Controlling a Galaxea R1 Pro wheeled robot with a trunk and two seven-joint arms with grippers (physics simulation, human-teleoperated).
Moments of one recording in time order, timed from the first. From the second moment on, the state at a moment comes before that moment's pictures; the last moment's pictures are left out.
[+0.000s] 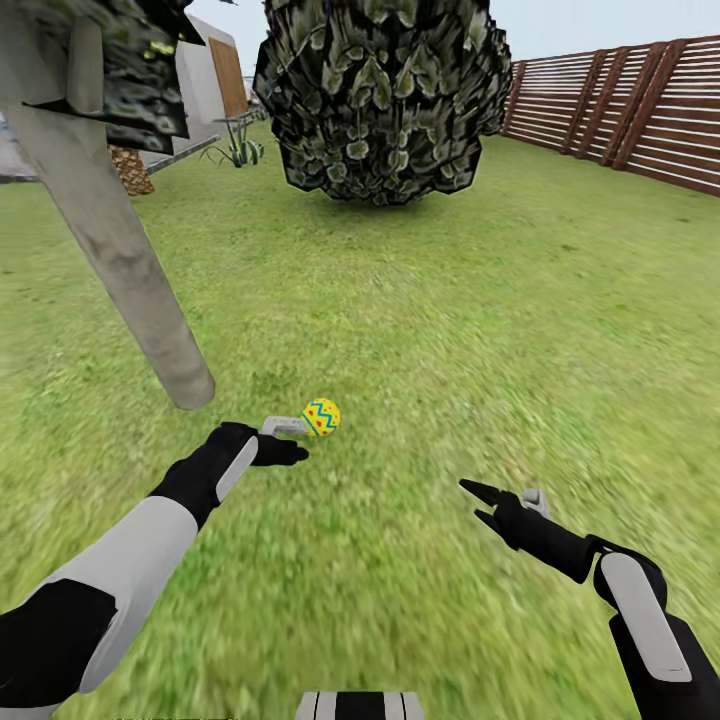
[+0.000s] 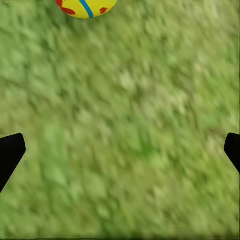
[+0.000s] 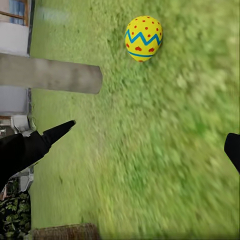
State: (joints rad) left arm -1.01 0.04 -0.33 -0.66 0.33 0.74 -0.05; right arm -0.33 -0.13 -0.20 -1.43 -1.10 0.91 0.15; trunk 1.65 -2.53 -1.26
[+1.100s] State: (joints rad) left arm -1.01 0.04 -0.33 -0.65 0.32 0.76 -0.05; right arm -0.33 -0.13 -0.20 -1.42 -1.10 0.91 0.15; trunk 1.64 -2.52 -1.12
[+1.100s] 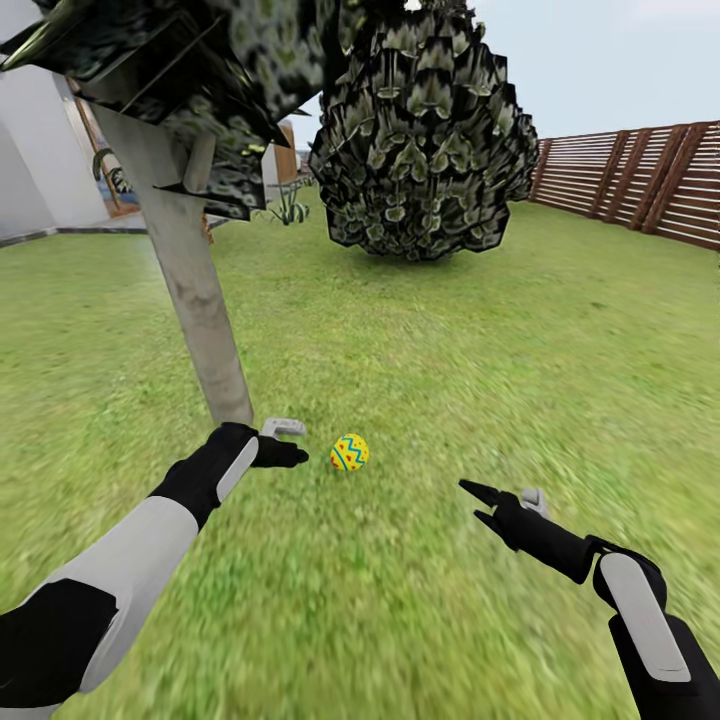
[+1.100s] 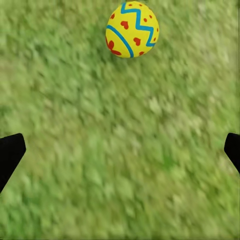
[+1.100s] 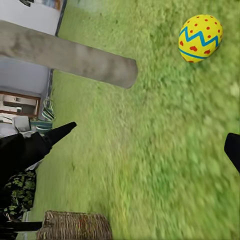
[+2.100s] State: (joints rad) left arm -1.01 0.04 -0.33 -0.65 0.32 0.92 -0.05; right arm -0.33 -0.12 -0.20 -1.42 -1.03 0.91 0.15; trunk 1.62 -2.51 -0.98
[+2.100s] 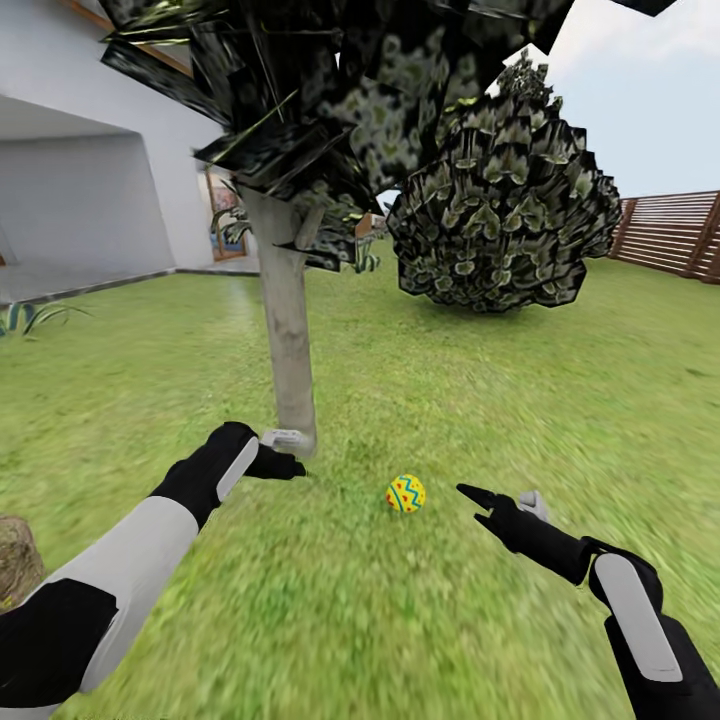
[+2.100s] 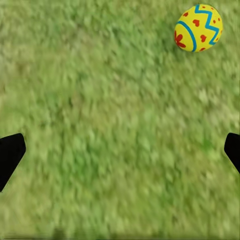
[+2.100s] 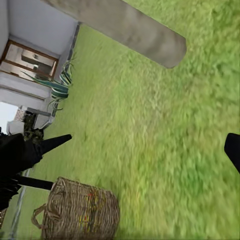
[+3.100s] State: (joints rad) left arm -1.01 0.02 -0.33 -0.62 0.32 0.97 -0.04; right arm -0.33 -0.11 -0.20 -1.42 -1.03 0.91 0.15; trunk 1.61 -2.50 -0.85
